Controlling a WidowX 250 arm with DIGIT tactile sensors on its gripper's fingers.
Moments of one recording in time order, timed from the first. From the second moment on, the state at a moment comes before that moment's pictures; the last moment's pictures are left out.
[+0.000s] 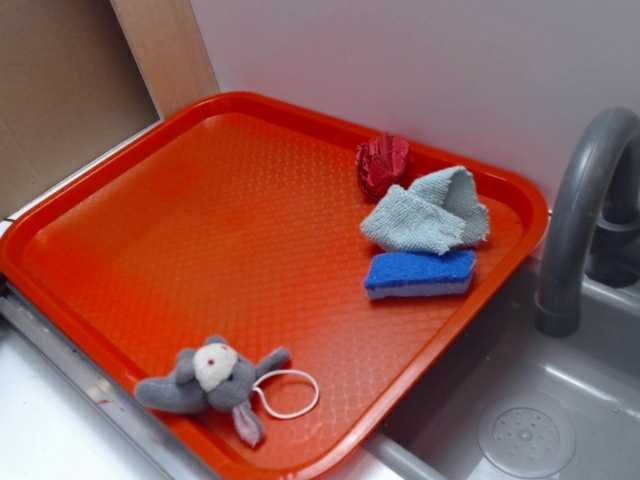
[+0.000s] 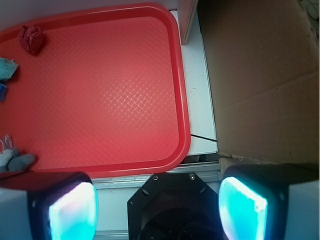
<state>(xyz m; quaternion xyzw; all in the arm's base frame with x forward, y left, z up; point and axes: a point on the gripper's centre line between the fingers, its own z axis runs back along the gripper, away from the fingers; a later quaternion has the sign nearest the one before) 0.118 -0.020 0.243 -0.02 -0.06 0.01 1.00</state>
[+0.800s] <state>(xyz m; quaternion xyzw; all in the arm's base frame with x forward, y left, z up) 0.155 -0.070 0.224 -0.03 -0.09 -0.07 0.99</state>
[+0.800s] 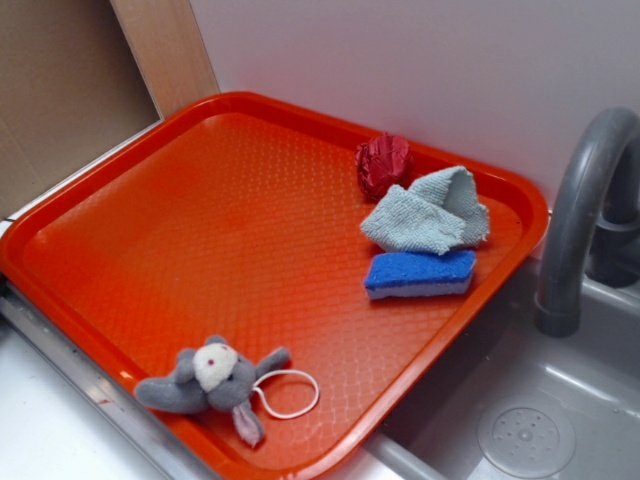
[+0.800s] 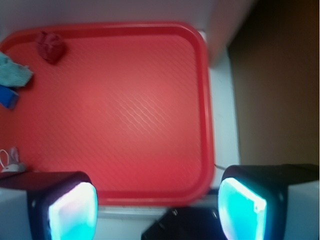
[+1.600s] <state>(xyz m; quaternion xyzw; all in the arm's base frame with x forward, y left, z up) 0.243 -0.243 0.178 -0.05 -0.17 -0.26 0.95</state>
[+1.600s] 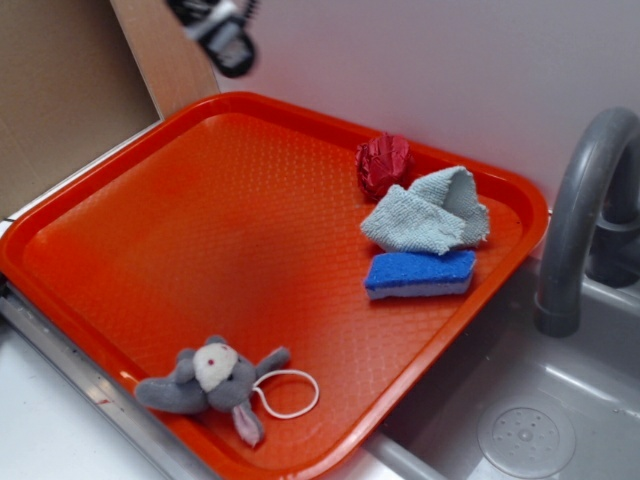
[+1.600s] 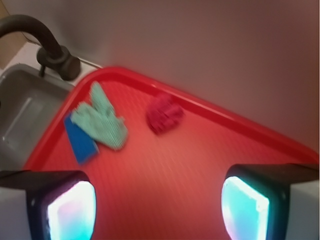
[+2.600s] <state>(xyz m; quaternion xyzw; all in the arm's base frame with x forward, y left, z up) 0.280 -0.335 0.049 -0.11 -0.11 -0.38 0.91</state>
